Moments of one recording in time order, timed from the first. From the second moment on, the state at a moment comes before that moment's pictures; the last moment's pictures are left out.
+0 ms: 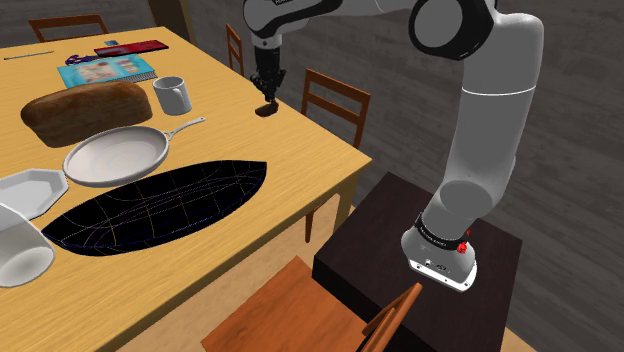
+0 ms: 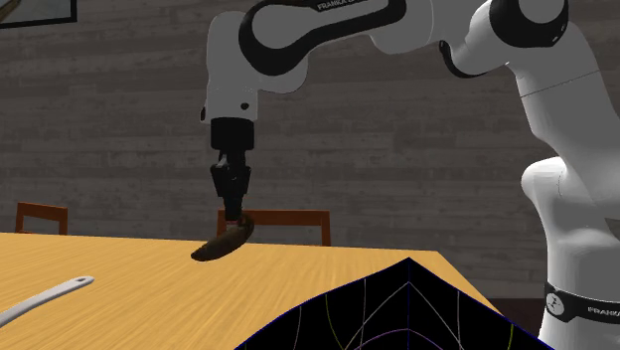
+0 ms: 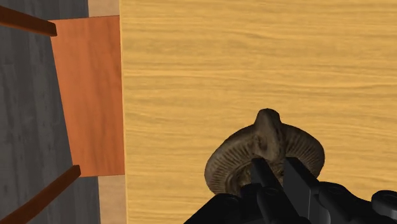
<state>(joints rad) -0.03 0.32 0.06 -1.59 0.01 1.91 0.10</state>
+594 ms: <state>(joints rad) -0.03 0.31 0.06 -1.50 0.01 1.80 0.10</state>
